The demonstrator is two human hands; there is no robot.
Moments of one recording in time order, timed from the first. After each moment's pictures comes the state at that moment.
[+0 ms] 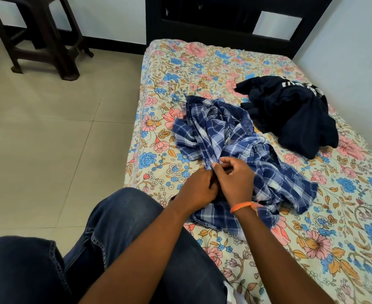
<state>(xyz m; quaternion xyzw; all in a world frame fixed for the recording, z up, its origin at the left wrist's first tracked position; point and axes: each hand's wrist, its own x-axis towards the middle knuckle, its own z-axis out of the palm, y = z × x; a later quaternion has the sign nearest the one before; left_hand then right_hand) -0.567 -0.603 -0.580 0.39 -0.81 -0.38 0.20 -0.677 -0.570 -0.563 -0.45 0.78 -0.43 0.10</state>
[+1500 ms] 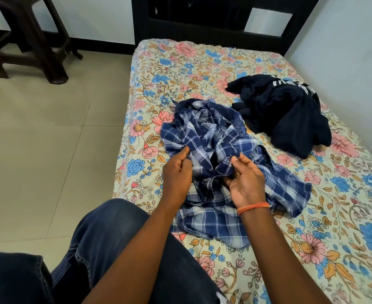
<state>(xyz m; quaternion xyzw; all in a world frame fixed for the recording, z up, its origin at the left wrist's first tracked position) -0.572 -0.625 -0.568 0.50 -0.51 -0.53 0.45 -0.716 -0.578 -0.539 -0.05 0.53 -0.71 0.46</state>
